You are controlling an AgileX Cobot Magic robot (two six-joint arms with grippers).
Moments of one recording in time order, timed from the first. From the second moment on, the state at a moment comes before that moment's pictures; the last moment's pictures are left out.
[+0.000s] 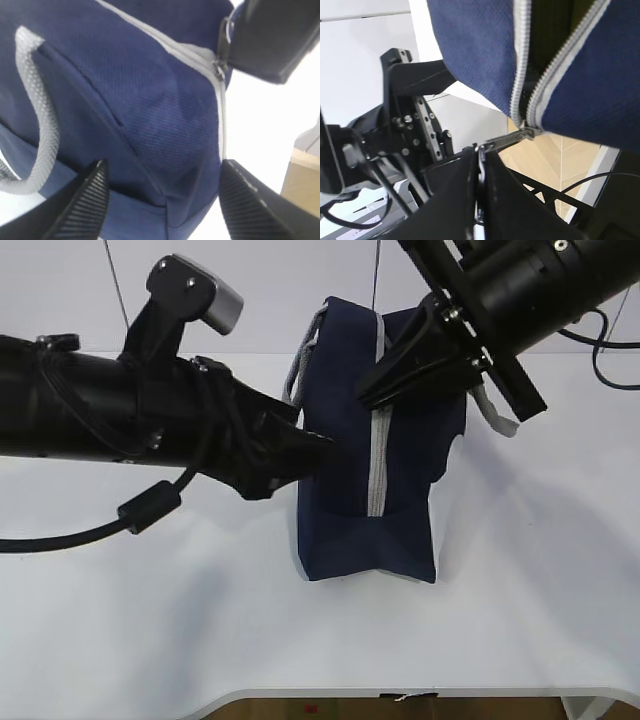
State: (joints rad) left arm -0.59 1.53 -0.89 -1.71 0.38 1.82; right arm 0.20 1.64 -1.41 0.92 1.23 0.08
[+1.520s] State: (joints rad) left arm -0.59 1.62 -0.89 -1.78 0.39 1.89; right arm 0.16 1.65 -1.53 0.92 1.24 0.12
